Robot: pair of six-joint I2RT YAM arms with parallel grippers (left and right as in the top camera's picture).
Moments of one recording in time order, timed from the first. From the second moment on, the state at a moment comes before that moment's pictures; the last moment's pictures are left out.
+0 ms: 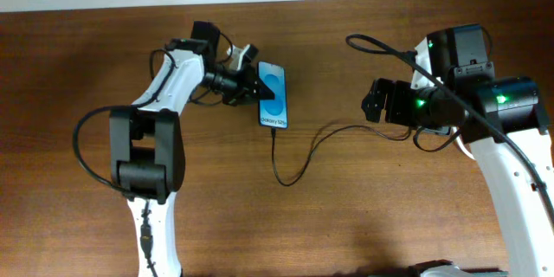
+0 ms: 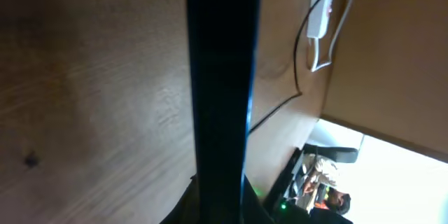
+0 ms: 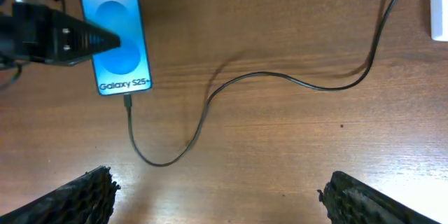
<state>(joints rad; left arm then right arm) -0.18 2.30 1.81 -0.95 0.96 -0.11 0.14 1.39 1.59 -1.31 -0.18 0.36</state>
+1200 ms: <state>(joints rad) -0.07 2.19 1.81 -1.00 0.33 -0.18 -0.09 1.61 1.59 -1.24 -0.09 0.24</state>
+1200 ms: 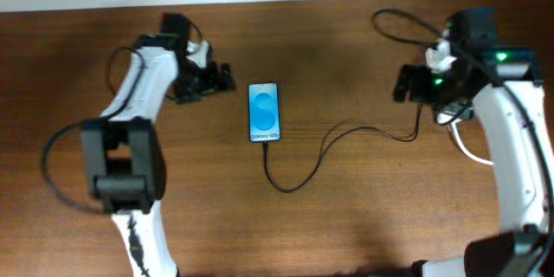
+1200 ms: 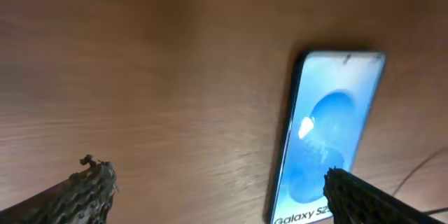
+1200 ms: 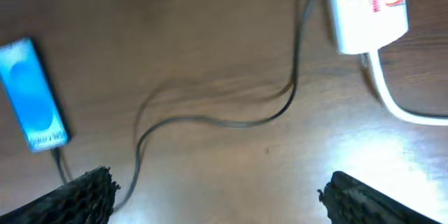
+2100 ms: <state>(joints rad) 0.01 1.65 1.87 -1.01 0.10 -0.18 -0.56 2.17 1.93 -1.04 -0.09 0.16</state>
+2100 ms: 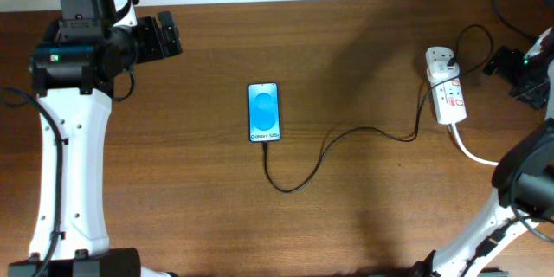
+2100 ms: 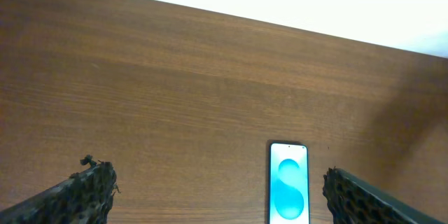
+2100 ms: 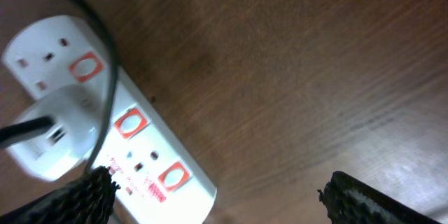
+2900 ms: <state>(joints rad) 0.01 1.65 1.87 -1.01 0.10 -0.18 -0.55 2.36 1.93 -0.93 -0.26 0.21</state>
